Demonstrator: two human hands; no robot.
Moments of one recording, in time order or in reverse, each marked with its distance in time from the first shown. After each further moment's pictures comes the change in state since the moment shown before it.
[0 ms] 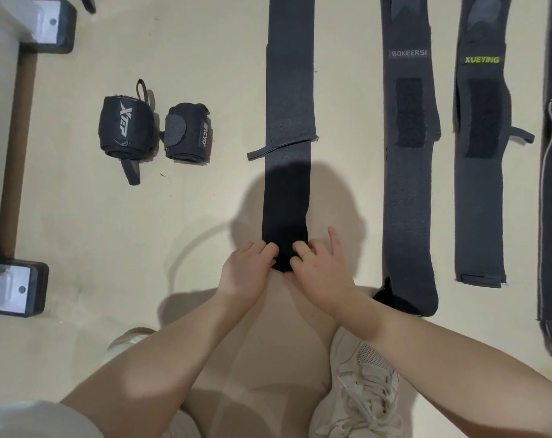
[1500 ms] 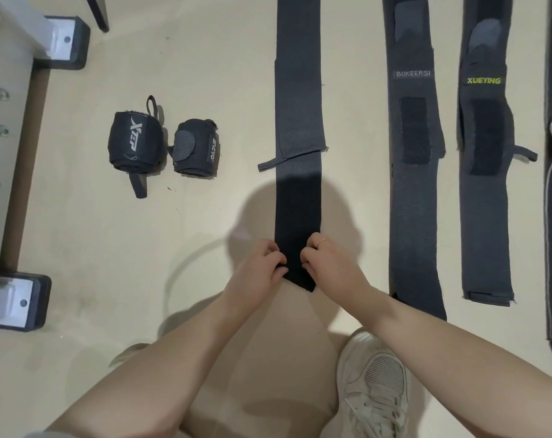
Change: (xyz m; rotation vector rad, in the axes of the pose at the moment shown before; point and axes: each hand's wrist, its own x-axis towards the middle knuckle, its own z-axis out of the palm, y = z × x) left_hand 0.014 -0.005 -0.009 -0.369 -0.066 -0.027; right_hand 0.030 0.026 -0.005 0.474 -0.065 0.034
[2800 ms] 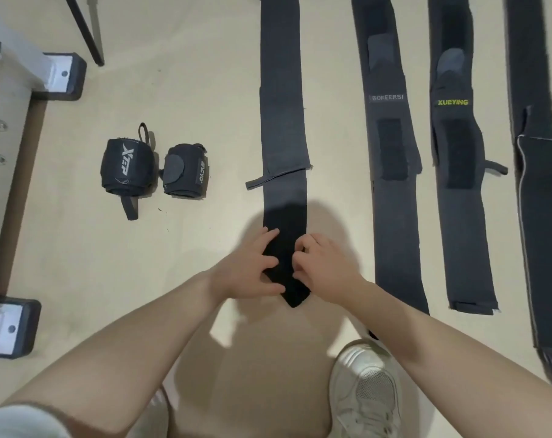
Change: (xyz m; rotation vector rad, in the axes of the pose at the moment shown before) left_hand 0.038 0.006 -0.043 0.178 -0.399 0.122; right_hand 0.004 0.005 -0.036 -0.160 -0.102 -0.095
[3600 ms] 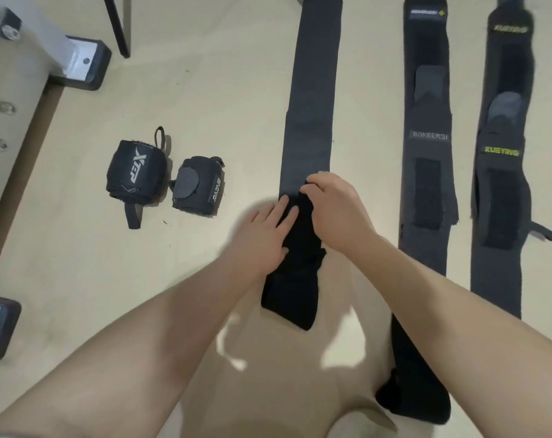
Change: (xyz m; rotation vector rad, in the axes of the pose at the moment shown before) left_hand 0.069 -0.006 -0.050 0.435 0.182 -0.220; right_hand 0.109 0.031 -0.078 -0.089 0.275 0.080
